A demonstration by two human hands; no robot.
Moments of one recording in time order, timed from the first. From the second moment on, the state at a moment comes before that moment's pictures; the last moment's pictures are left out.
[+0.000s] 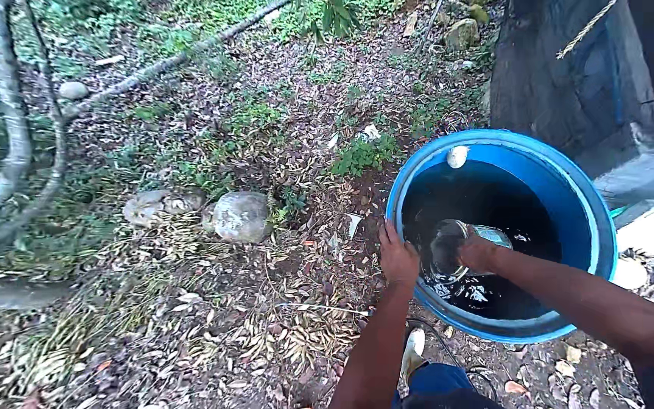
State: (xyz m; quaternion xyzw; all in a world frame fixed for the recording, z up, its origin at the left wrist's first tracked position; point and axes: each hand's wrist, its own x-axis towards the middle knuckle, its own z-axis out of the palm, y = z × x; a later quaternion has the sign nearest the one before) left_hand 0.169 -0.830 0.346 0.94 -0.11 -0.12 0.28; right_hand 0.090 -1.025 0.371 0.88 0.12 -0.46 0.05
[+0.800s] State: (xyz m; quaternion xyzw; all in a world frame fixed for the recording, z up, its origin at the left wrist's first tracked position) left_hand 0.171 -0.830 0.333 0.92 -0.15 -0.08 0.35; right_hand -0.009 -1.031 0.422 0.99 -0.01 -0.07 -0.08
